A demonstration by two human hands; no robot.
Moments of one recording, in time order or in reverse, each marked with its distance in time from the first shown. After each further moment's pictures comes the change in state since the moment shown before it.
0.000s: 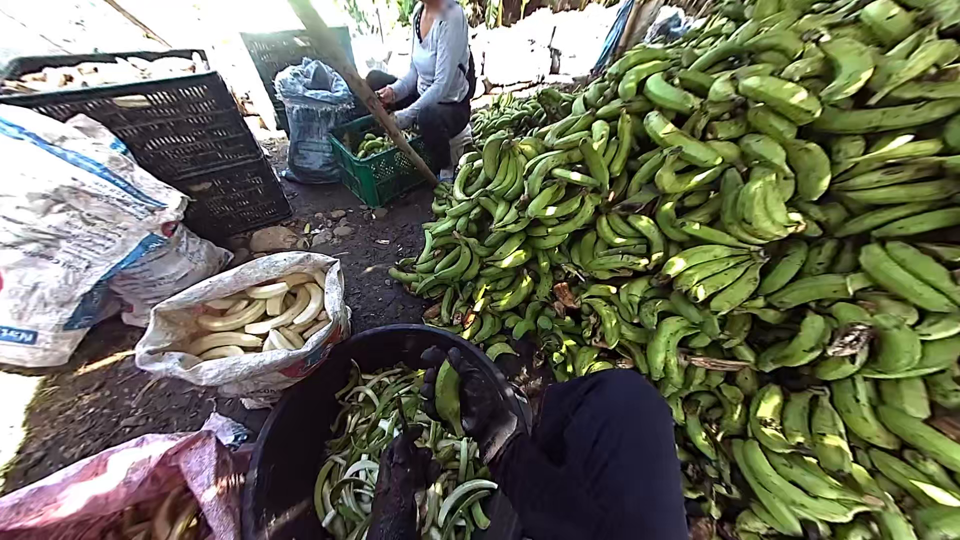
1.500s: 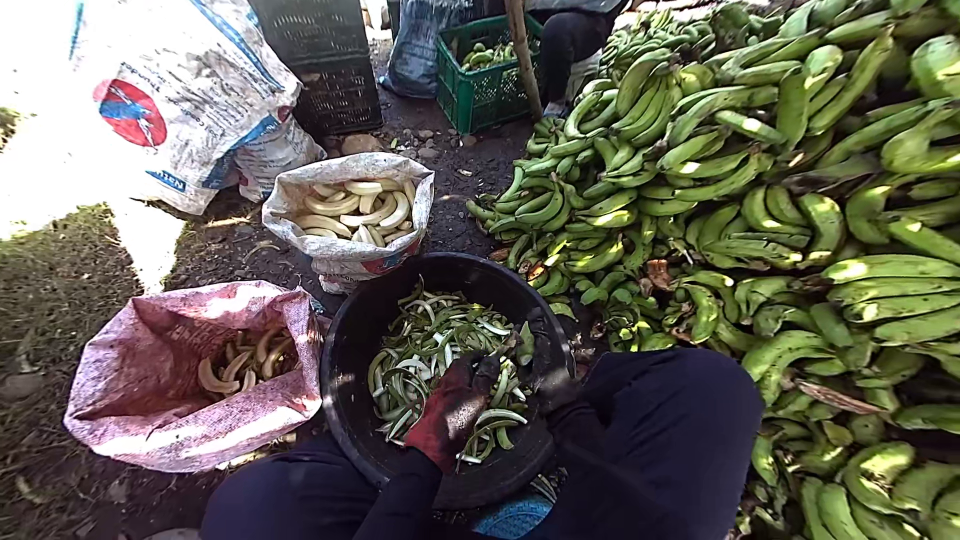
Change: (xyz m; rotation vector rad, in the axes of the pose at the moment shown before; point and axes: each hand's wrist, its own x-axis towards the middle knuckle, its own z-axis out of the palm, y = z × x) left_hand 0.008 0.004 -0.004 0.750 -0.069 -0.013; right_hand -0.031 0.028 -0.029 -0.526 0.372 -0.387
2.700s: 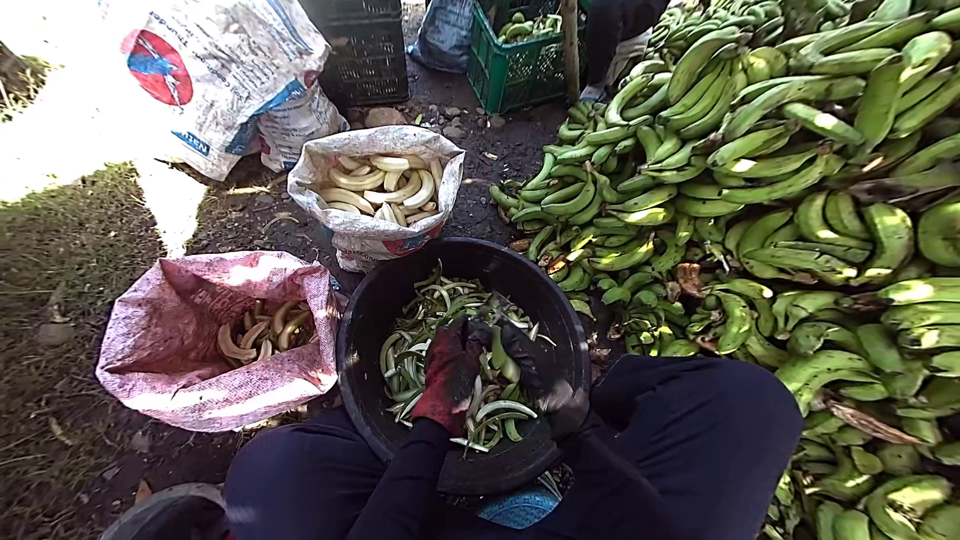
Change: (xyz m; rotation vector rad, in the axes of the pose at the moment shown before) left_hand 0.030 -0.014 -0.023 0.091 0.336 -0.025; right_hand -0.022 0.009 0.026 -0.409 -0.473 0.215
